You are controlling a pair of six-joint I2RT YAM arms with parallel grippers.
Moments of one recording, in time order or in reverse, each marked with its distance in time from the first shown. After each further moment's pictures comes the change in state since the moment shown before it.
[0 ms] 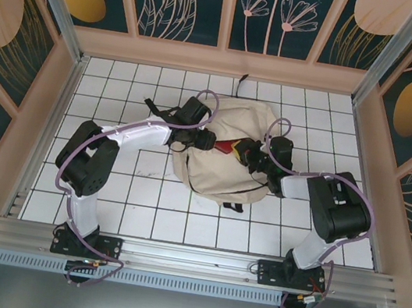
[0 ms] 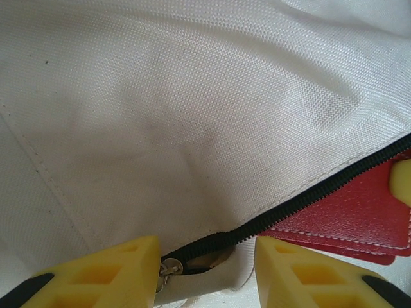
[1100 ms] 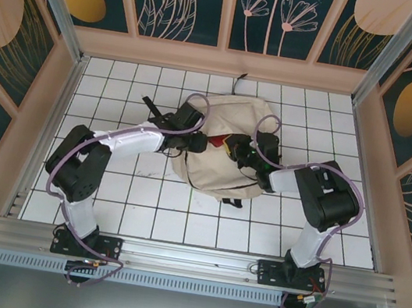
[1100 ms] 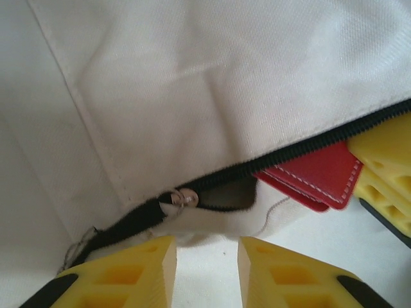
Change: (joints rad) left arm 0.000 -0.094 -0.155 0.075 -0.039 -0.133; right arm 0.101 0.116 0.093 0.027 0.127 0.095
